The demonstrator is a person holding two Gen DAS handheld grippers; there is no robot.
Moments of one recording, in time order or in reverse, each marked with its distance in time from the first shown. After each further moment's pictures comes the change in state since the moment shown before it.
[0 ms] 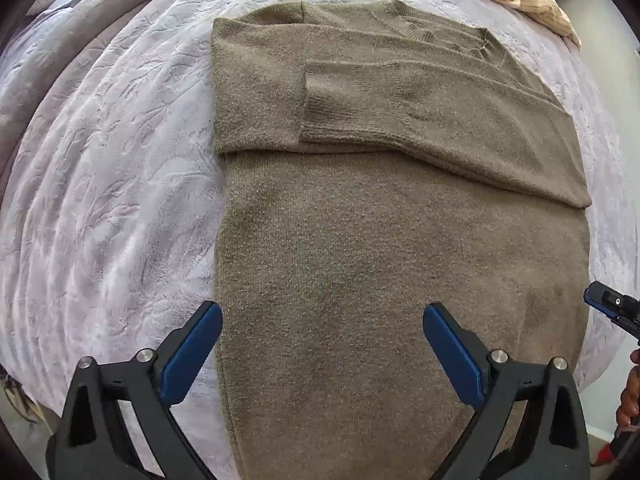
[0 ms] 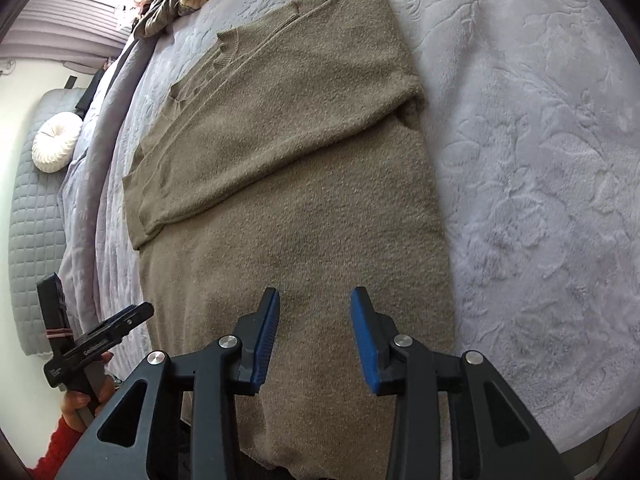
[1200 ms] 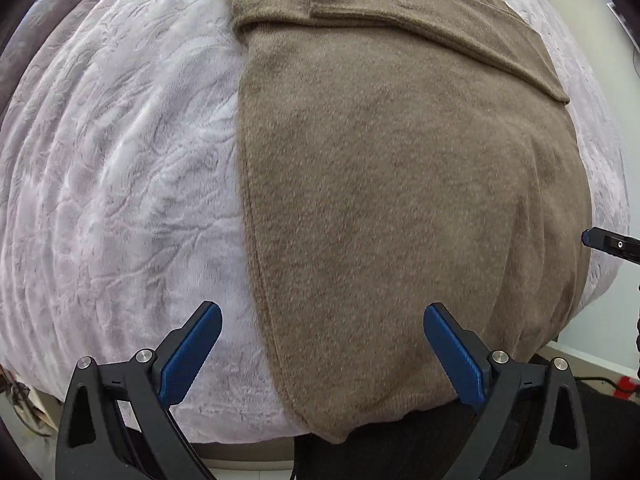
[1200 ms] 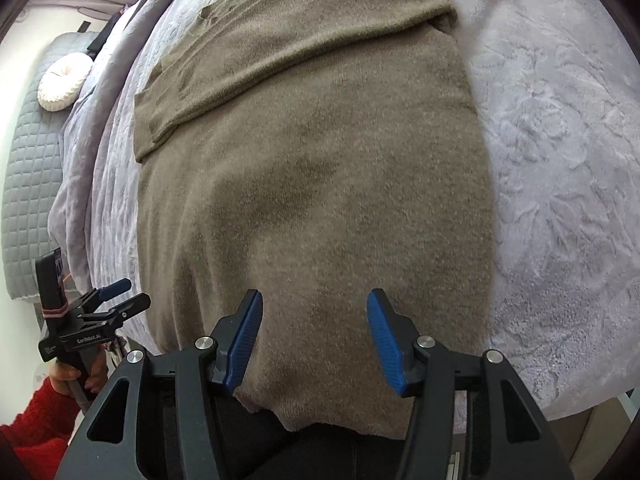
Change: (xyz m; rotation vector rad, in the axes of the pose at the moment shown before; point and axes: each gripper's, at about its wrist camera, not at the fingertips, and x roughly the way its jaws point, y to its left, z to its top) left arm -0.006 0.053 -0.122 0.125 0.139 -0.068; right arm 0.012 0.007 -0.069 -0.110 0.147 -0.024
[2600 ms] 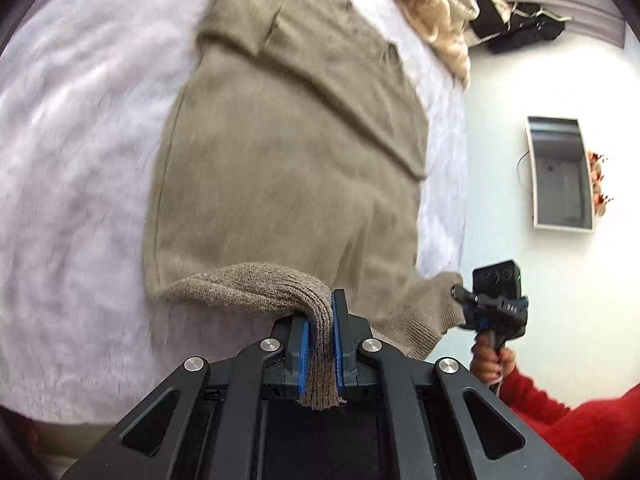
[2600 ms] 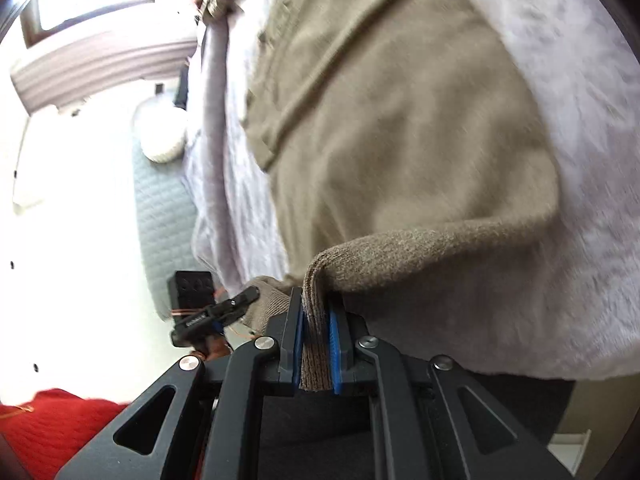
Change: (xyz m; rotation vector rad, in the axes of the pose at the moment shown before) left arm -0.040 0.070 -0.003 -0.218 -0.068 -0.679; right arm -0.018 -0.019 -0.012 0.215 -0.030 0.651
